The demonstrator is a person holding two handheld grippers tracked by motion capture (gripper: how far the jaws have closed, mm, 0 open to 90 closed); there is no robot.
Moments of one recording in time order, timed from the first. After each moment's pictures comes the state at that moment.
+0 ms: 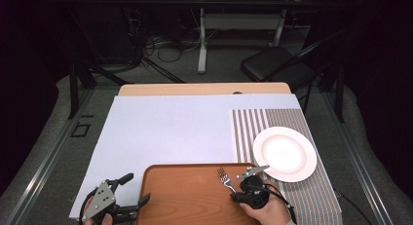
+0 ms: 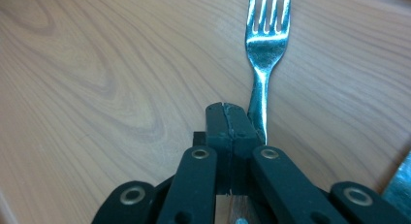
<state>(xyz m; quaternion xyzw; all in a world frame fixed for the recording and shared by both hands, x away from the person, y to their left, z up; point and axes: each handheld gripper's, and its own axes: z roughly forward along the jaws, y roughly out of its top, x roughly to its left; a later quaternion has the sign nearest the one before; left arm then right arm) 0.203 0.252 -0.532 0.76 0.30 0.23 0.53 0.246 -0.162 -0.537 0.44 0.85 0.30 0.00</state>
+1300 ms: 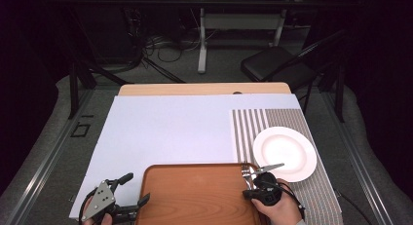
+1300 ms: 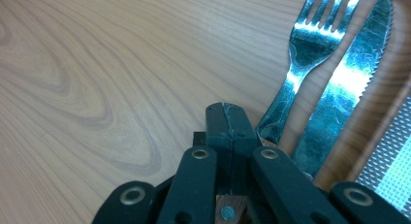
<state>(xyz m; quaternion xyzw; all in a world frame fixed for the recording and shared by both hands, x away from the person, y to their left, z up) 0.202 0.253 -0.532 0.76 0.30 0.23 0.53 0.250 -0.195 -0.538 0.50 0.82 0.29 0.00</state>
